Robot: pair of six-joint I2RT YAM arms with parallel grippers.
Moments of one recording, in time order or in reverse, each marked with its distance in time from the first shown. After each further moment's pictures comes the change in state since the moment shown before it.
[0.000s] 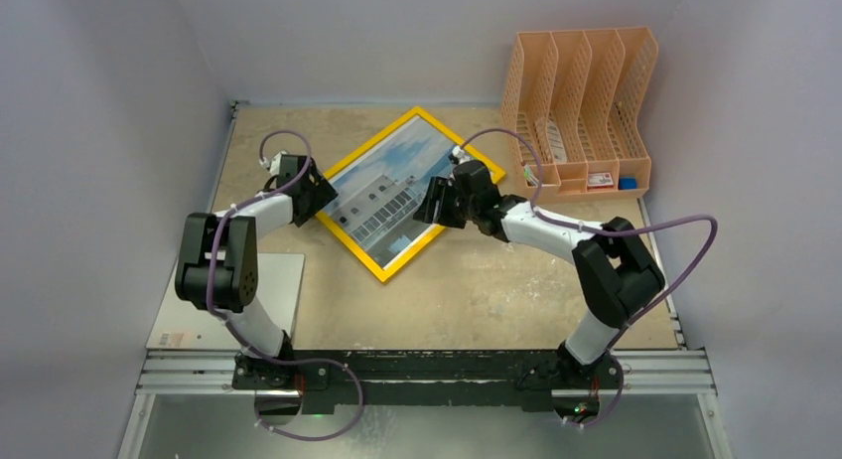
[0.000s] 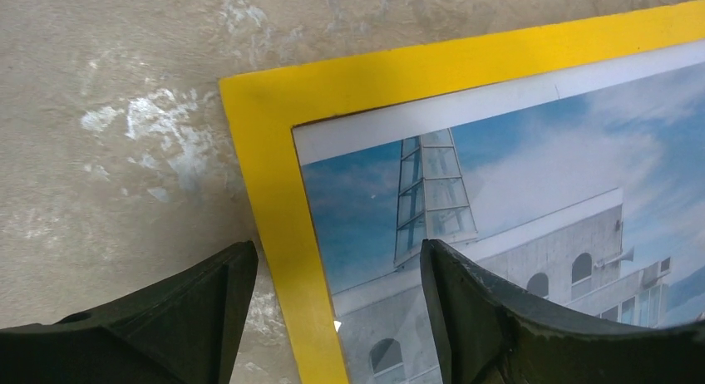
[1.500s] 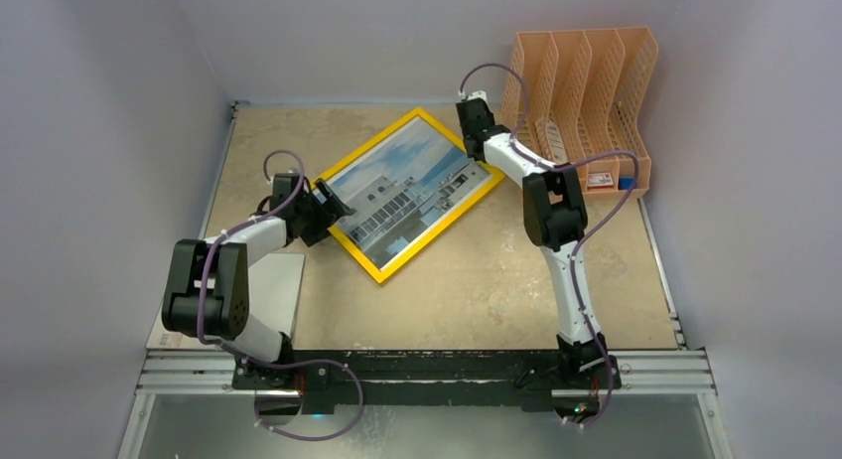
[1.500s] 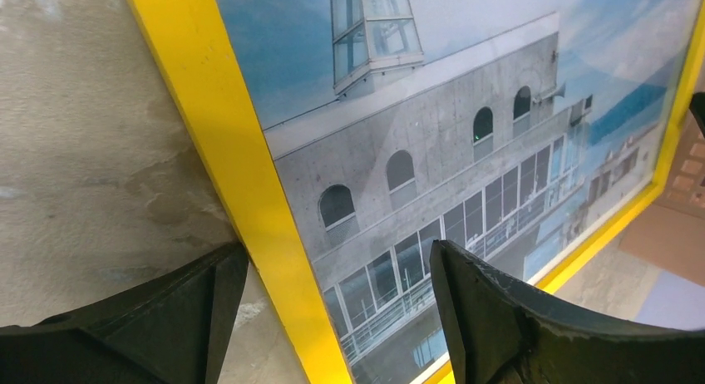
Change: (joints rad) left arm 0.011 -0.171 -0.207 0.062 0.331 -0.058; right arm -0.236 0.749 1.008 -0.399 0.679 -0.698
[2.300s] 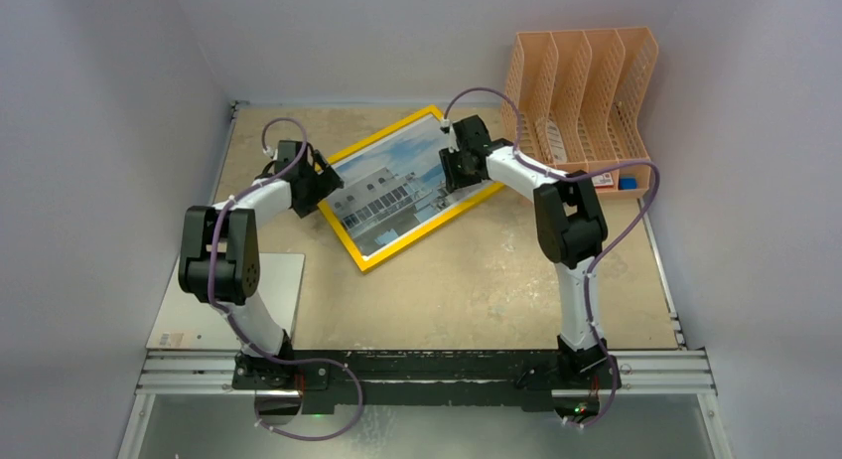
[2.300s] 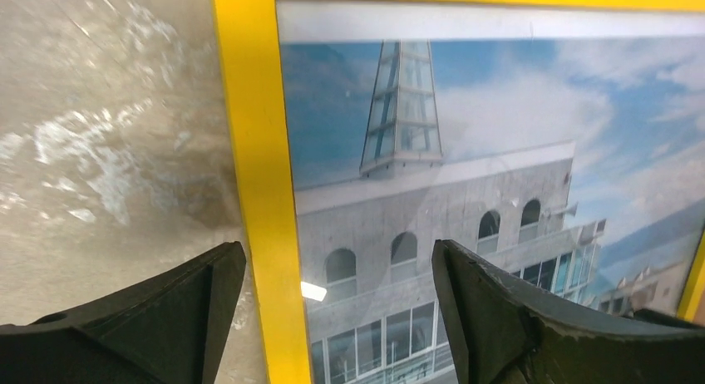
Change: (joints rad) left arm 0.010 0.215 0.330 -0.167 -0.173 0.051; right arm 0.047 -0.255 -0.333 -0.078 -0.533 0.051
